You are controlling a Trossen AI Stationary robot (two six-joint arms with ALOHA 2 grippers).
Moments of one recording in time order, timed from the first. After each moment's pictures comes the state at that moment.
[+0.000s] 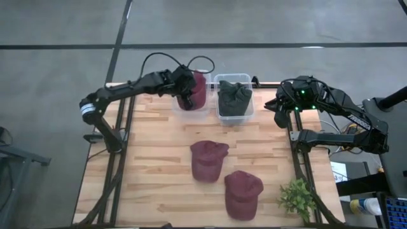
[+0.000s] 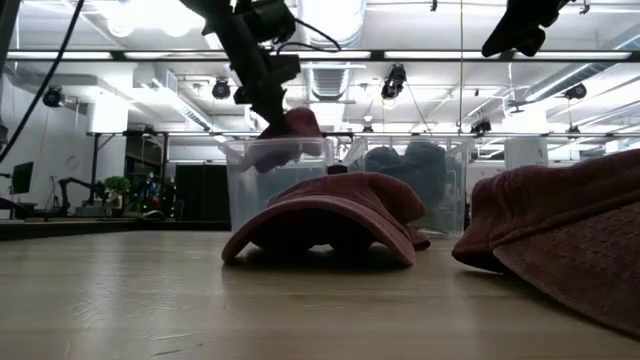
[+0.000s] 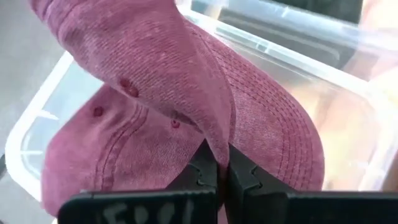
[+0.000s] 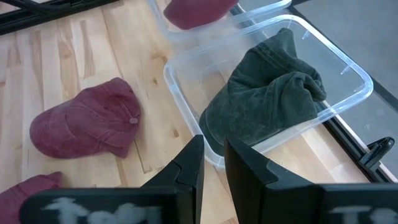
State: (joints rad) left arm 0.47 1.60 1.45 -0.74 -0.15 0.07; right arm -0.46 0.81 1.09 -0.96 -0.11 0.03
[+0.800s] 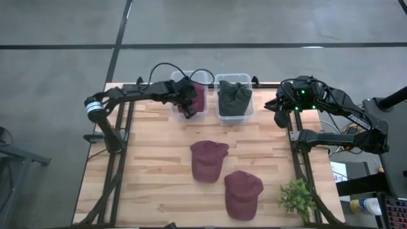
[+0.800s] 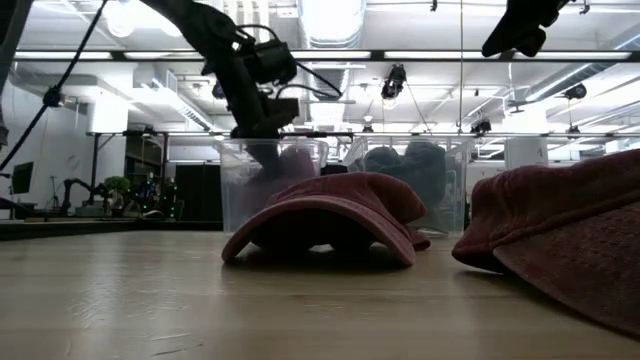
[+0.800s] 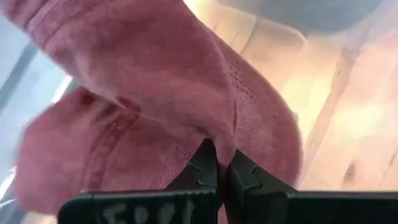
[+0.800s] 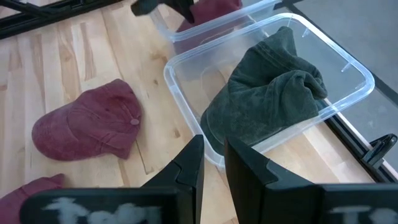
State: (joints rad) left arm 0.48 1.67 1.25 -0.57 -0.10 0.05; right arm -0.46 0.81 1.09 -0.96 -0.12 0.05
